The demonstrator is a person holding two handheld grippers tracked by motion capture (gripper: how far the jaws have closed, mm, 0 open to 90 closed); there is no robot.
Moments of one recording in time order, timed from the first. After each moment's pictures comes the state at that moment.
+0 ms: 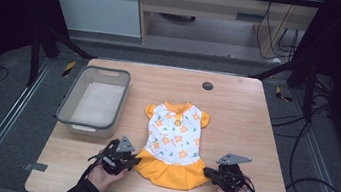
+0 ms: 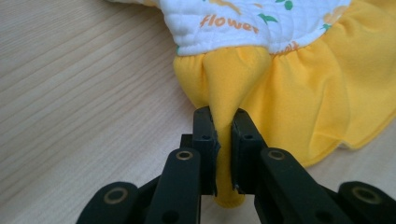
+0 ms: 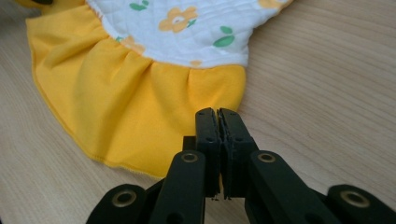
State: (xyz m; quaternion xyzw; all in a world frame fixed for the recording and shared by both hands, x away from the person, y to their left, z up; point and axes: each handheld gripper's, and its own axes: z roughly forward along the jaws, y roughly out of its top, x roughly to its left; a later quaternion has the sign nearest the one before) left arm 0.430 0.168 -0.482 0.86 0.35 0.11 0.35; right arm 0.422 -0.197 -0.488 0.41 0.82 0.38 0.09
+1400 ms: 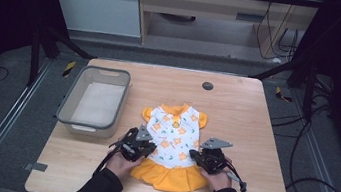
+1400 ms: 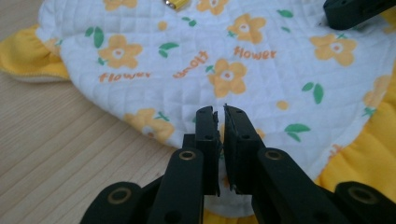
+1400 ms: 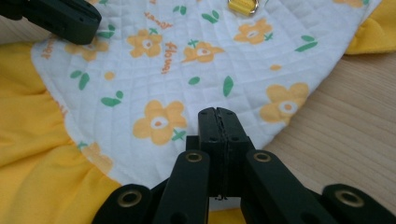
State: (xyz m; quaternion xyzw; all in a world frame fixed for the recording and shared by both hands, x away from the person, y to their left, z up) left arm 0.479 0.128 -0.487 0.87 0.32 0.15 0.35; right arm 0.471 -0.151 -0.502 0.38 0.82 0.41 0.14
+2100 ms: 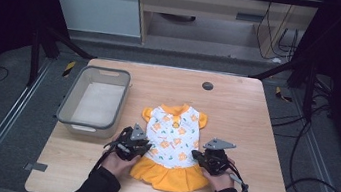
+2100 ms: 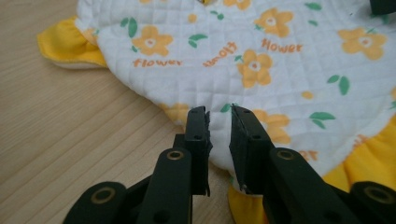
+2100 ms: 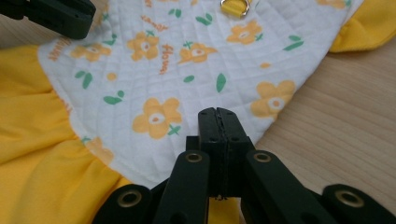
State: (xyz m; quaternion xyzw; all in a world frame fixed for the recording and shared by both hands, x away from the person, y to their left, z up) left arm 0.474 0.142 -0.478 0.85 0.34 0.16 0.36; right arm 0.464 -0.158 -0.493 0.39 0.81 0.42 0.14
